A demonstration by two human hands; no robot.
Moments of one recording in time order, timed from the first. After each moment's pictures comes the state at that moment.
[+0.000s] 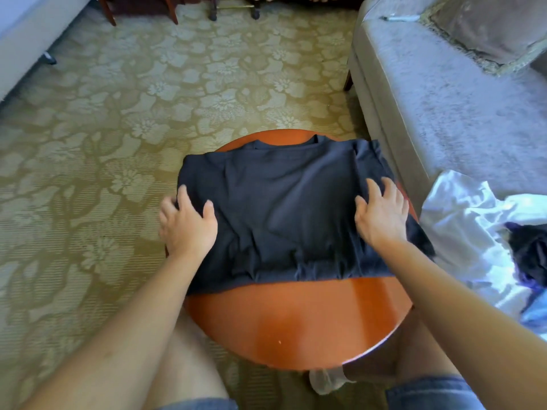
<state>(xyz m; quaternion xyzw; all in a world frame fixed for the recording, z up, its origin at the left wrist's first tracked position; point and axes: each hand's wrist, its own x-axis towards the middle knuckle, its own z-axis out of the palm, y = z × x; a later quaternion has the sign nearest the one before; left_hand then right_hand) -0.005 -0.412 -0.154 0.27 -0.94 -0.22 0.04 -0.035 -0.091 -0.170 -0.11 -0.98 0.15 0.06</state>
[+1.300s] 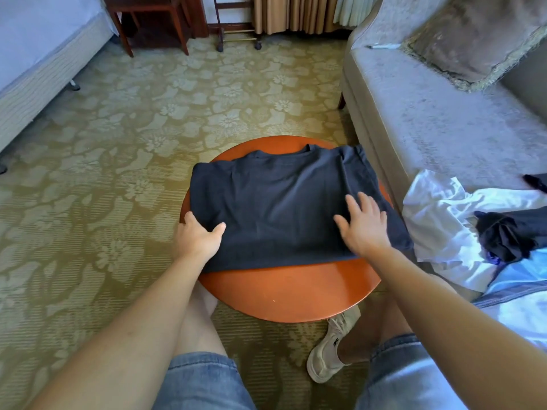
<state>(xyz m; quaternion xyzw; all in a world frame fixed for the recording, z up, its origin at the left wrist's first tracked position) 0.064 -0.407 -0.137 0.32 -0.90 -0.27 -0.06 0.037 -0.082 -0.160 -0.03 -0.99 0.16 -0.03</state>
